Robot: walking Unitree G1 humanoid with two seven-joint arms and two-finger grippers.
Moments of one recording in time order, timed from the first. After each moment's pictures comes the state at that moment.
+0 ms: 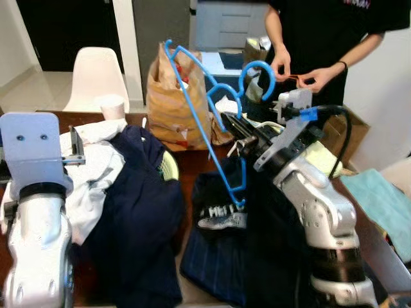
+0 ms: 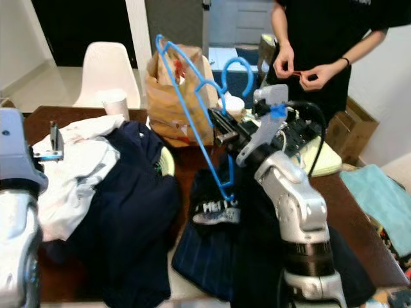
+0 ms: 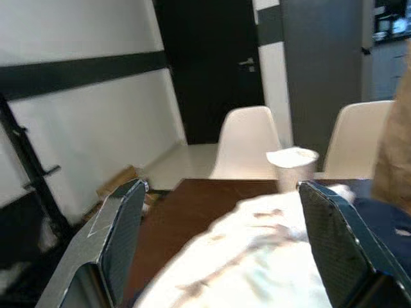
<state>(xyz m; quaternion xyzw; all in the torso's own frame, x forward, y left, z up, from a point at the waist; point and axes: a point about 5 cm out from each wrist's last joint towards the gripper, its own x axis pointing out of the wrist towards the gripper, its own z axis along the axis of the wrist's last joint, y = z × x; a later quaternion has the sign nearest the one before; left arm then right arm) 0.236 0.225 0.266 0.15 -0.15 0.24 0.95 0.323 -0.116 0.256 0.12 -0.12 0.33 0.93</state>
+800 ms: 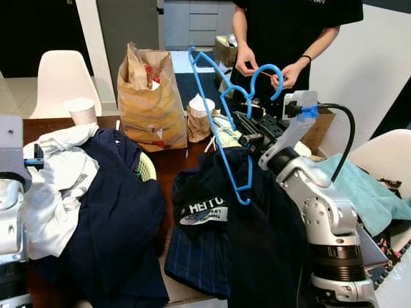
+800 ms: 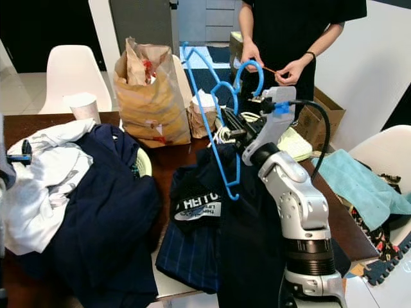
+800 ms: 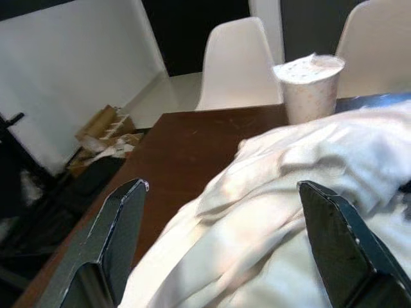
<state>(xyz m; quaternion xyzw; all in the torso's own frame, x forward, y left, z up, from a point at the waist) 0.299 0.330 0.215 0.14 -0.01 0.28 0.95 0.326 -0.137 0.254 0.11 -0.10 0.27 0.95</state>
